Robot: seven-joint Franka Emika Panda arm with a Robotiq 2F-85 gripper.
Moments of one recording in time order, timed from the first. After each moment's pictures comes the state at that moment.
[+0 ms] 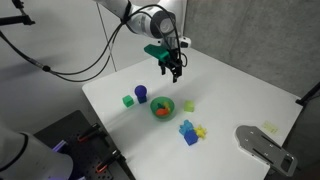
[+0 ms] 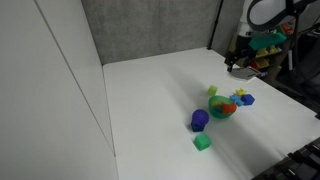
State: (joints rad) arm 0.02 0.32 -0.09 -1.94 -0.08 2.17 0.18
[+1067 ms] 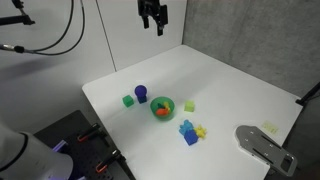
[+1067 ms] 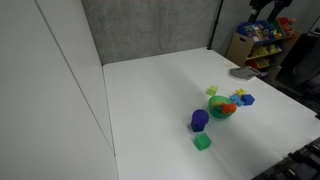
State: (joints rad) arm 0.02 -0.09 -0.02 -1.90 0.01 1.87 0.15
